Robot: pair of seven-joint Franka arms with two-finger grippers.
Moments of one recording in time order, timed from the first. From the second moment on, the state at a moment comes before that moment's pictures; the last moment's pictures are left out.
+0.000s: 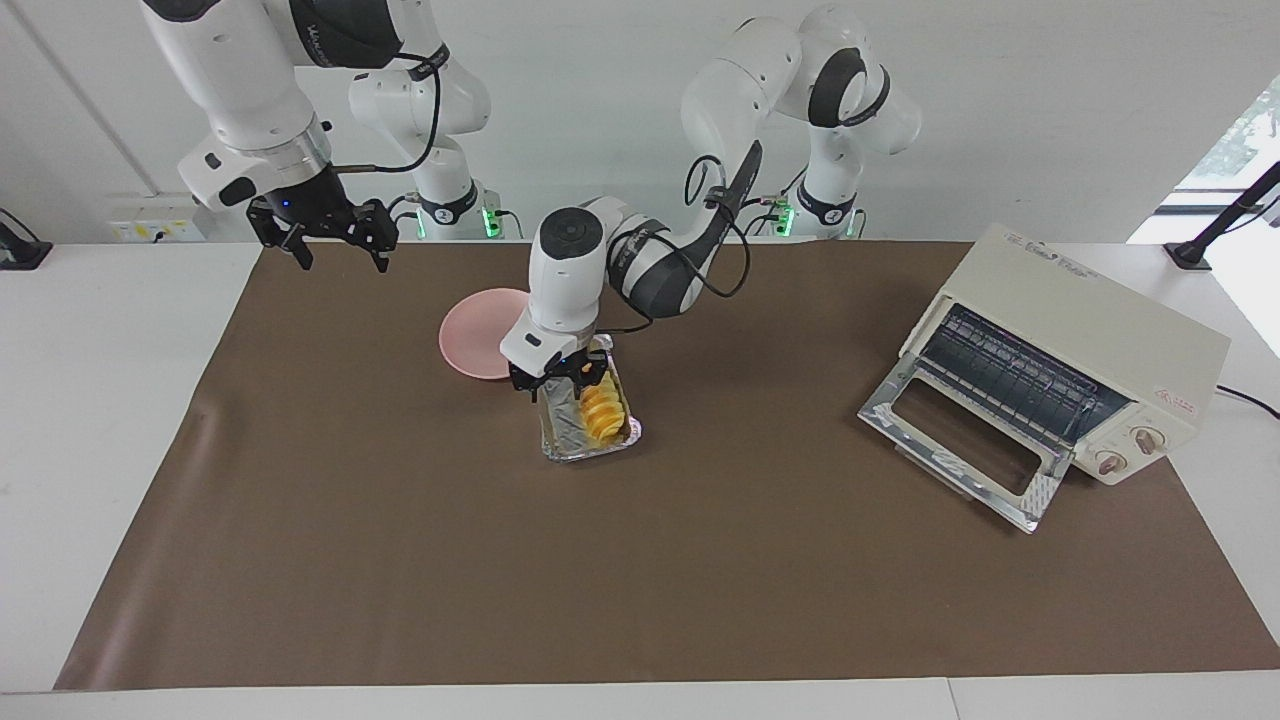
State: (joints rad) left arm -0.90 0.72 0.11 -1.18 -0.19 2.00 -0.84; right arm -0.05 -0.09 0.10 -1.74 -0.01 1.59 0.08
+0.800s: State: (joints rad) left arm -0.54 0.40 0.19 -1.29 -0.17 1.61 -0.52; right arm 0.22 0.18 0.10 -1.69 -0.01 1.78 0.17
